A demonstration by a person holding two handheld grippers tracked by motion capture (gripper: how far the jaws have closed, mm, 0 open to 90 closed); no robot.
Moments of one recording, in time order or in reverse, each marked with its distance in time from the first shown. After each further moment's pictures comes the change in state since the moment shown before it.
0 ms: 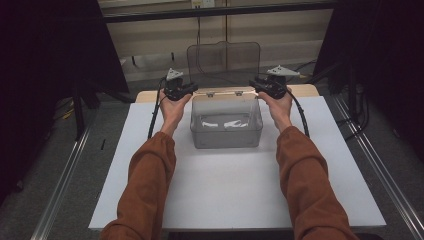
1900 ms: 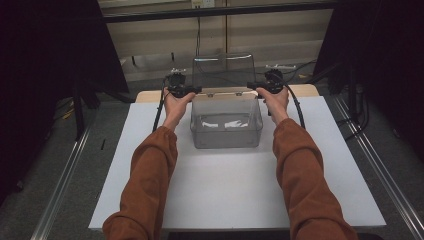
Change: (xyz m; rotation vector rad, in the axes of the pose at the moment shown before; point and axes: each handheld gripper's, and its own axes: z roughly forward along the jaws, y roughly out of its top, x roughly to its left) left arm 0.008 0.003 0.023 0.163 0.035 -0.141; right arm -0.015 0.000 0.026 0.202 -0.017 0.236
